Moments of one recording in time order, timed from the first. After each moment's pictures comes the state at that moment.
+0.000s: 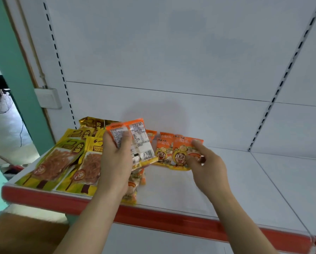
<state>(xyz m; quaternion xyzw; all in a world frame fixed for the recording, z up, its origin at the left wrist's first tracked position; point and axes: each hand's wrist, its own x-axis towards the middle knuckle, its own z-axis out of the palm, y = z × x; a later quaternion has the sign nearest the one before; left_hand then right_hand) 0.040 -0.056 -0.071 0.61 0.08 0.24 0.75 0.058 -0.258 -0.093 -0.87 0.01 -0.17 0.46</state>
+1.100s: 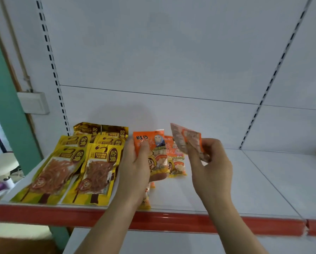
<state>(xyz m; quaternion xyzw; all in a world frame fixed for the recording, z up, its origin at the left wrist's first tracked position) 0.036 -0.048 -0.079 0.61 -0.01 0.11 0.78 0.018 -0.200 -0.068 -0.79 0.01 -0.37 0.49</state>
